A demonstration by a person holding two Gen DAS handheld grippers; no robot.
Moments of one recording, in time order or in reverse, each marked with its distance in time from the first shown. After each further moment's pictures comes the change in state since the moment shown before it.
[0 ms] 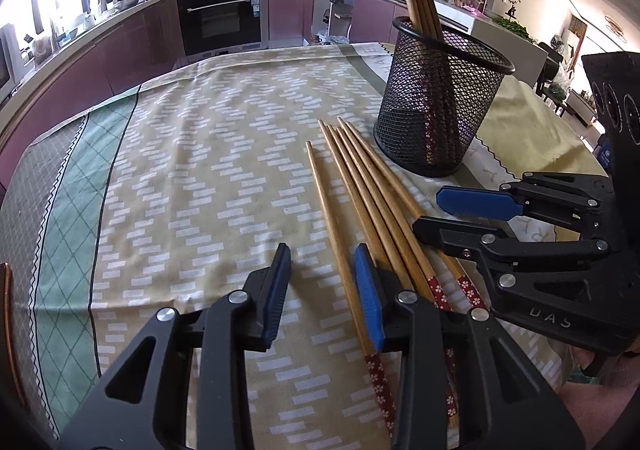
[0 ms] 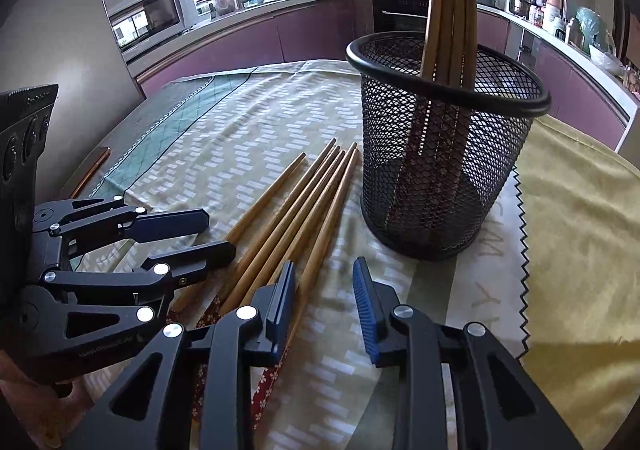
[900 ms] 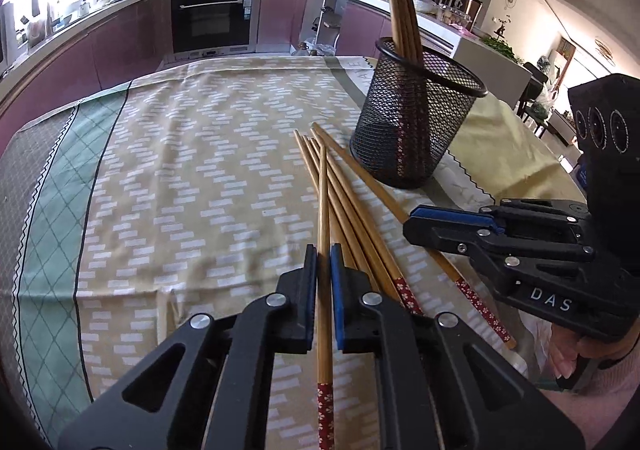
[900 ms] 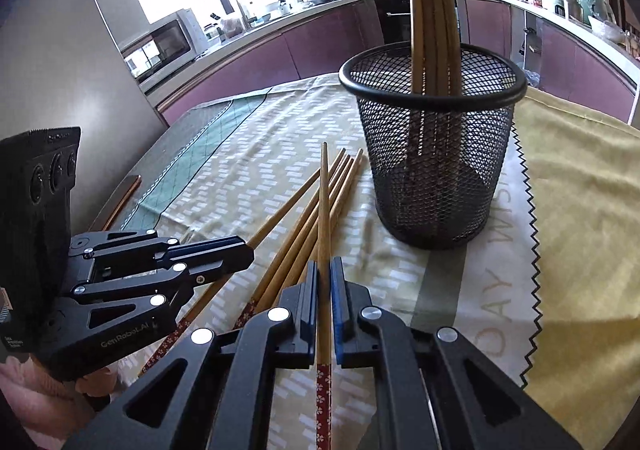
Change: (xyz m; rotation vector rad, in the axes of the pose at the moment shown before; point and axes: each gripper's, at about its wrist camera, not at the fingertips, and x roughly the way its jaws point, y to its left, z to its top) left arm -0.015 0.000 -0.005 -0.043 -0.029 -0.098; right arm -0.019 -0.013 -0.007 0.087 -0.029 0.136
